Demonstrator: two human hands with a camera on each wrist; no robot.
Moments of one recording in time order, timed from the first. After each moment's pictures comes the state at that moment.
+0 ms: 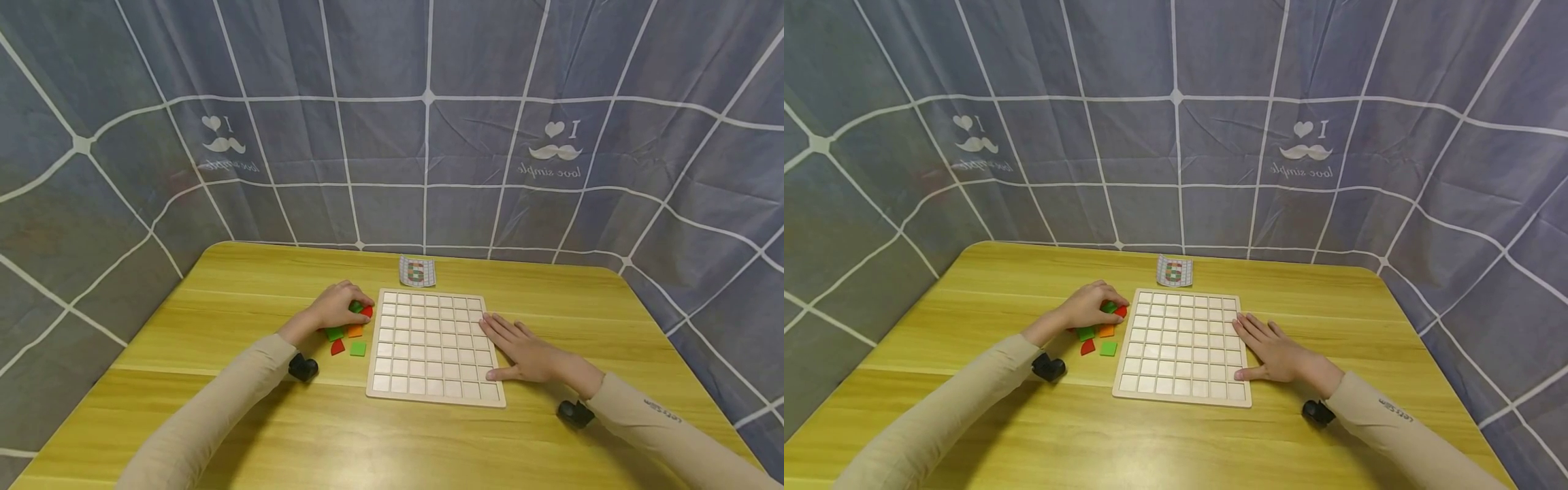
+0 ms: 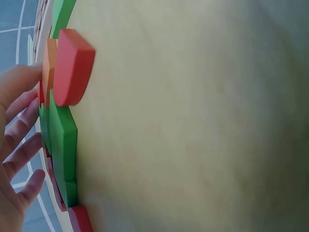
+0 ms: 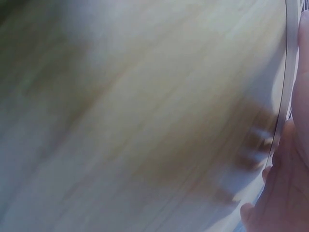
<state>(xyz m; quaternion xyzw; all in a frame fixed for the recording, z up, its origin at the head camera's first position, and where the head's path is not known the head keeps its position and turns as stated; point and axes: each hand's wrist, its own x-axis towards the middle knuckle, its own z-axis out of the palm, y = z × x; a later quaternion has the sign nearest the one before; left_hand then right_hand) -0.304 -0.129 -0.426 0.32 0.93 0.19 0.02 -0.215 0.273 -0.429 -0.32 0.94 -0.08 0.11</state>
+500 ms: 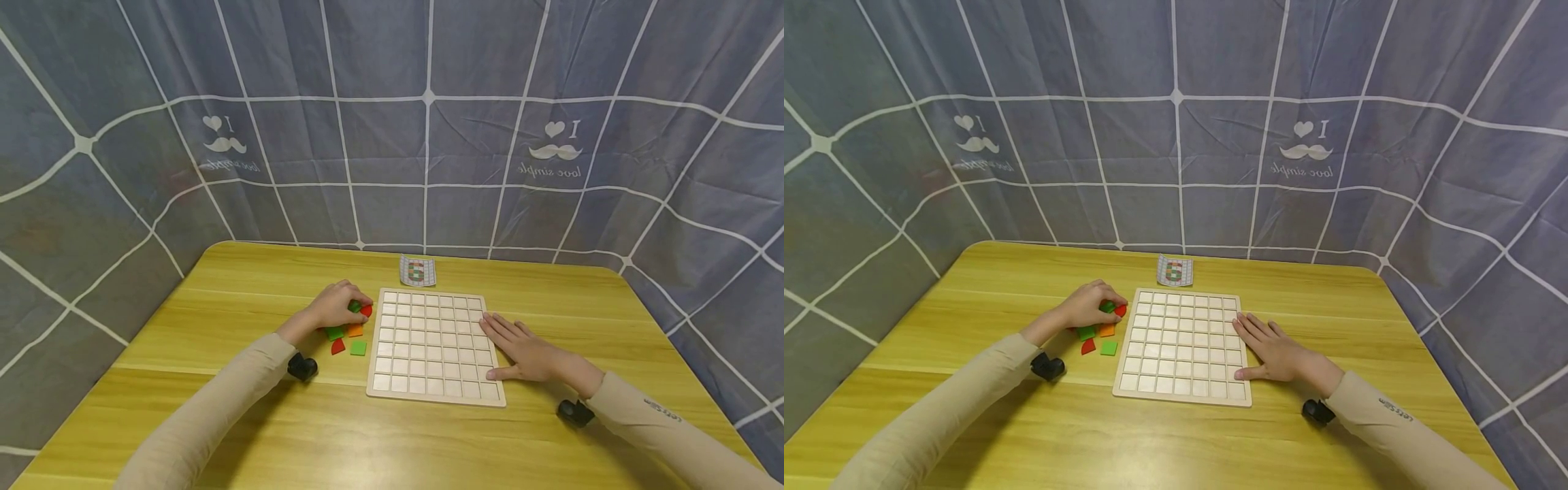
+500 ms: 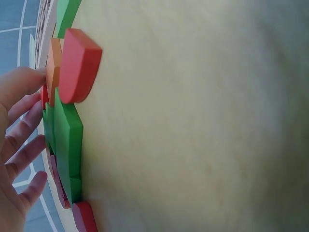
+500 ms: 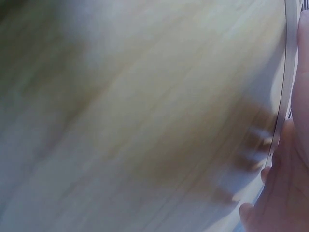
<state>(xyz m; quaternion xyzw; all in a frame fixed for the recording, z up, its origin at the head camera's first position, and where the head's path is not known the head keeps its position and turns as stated) -0.302 -0.130 -0.424 0.31 0.93 0.18 0.02 -0.215 0.274 -0.429 -0.32 0.94 -0.08 0.11</state>
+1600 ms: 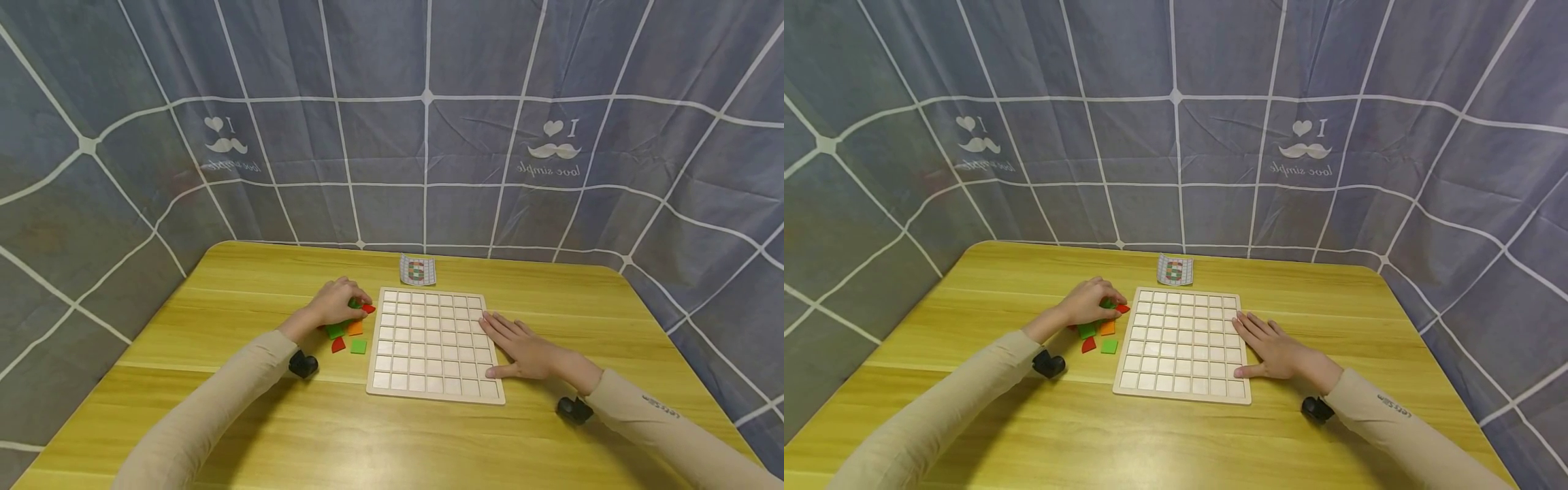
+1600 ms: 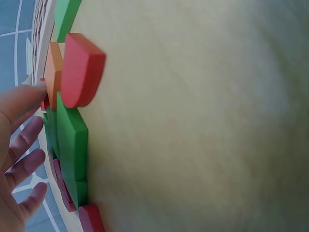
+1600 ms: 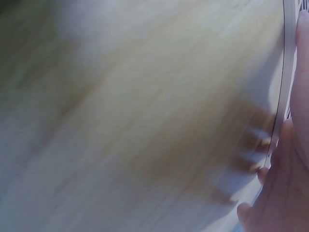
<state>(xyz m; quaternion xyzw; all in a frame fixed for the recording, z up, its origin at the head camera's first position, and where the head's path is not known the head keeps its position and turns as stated) -0.297 -0.128 -0.416 0.30 0.94 0.15 0.01 -0.215 0.274 -0.428 -0.34 0.93 -0.08 0.10</state>
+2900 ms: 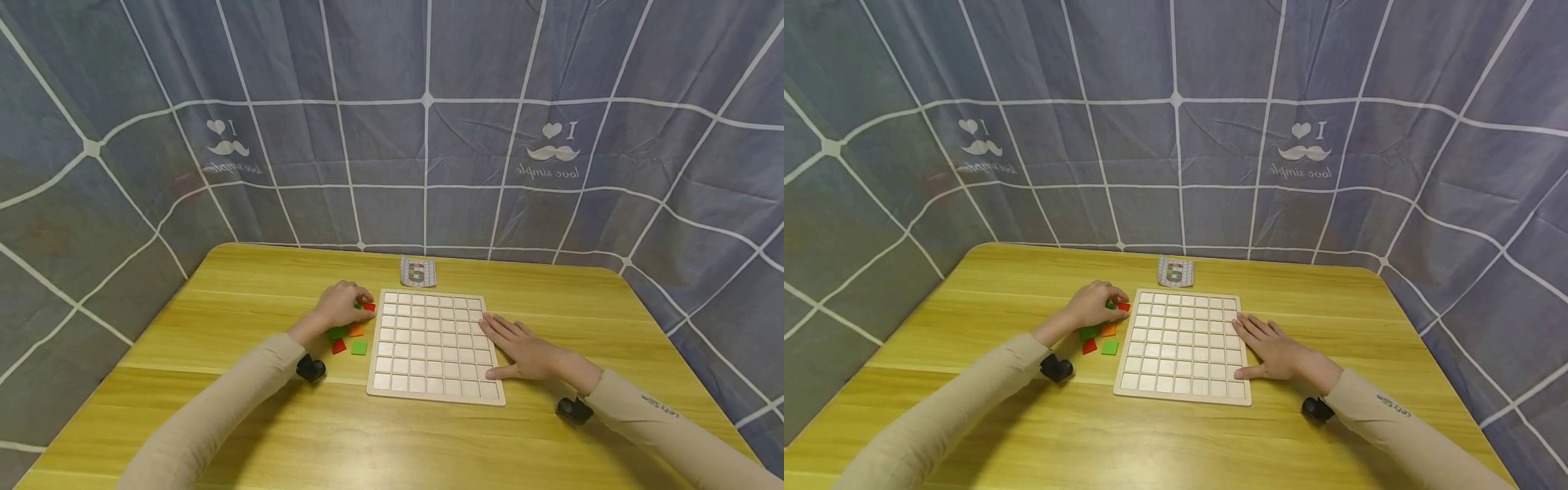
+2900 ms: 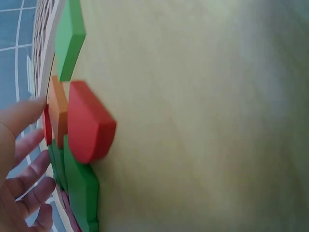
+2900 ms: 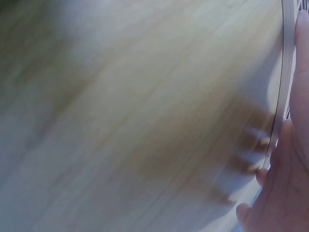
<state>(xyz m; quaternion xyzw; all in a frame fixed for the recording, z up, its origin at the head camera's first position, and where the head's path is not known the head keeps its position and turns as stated) -0.294 -0.116 -0.419 0.24 0.96 0.15 -0.01 -0.213 0.274 -0.424 -0.33 0.93 -0.08 0.11</state>
